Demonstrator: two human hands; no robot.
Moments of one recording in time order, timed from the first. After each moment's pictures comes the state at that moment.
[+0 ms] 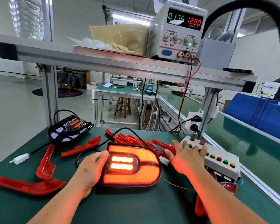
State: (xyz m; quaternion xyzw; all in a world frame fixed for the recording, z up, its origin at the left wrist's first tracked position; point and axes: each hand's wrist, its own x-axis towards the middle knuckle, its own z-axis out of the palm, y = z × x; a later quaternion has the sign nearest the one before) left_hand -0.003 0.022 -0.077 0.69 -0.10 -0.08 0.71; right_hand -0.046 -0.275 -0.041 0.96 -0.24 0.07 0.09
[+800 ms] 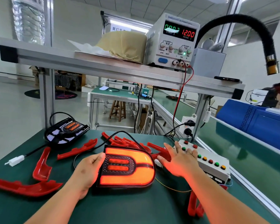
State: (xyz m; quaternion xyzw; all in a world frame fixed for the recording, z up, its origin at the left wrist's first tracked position) left_hand 0.003 0.025 -0.082 0.70 -0.12 -0.09 0.70; right_hand -0.050 -0.282 -0.038 0.98 -0.20 0.02 0.09
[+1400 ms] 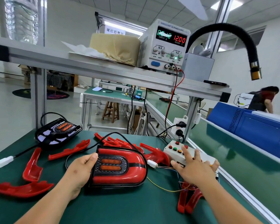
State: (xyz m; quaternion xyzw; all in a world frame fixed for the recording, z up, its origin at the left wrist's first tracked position) left_hand -0.003 0.021 -0.079 0.69 -0.11 -0.07 0.71; right_hand -0.108 -0.316 -0.030 0.94 -0.34 0.04 0.07
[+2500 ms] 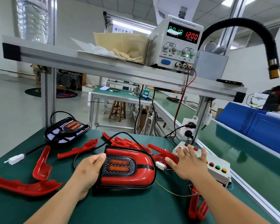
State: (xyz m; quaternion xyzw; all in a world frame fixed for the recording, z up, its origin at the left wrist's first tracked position) left_hand -0.008 0.022 -0.074 0.70 -0.10 -0.08 0.70; right_hand -0.058 -0.300 -0.039 0.97 -0.22 0.05 0.11
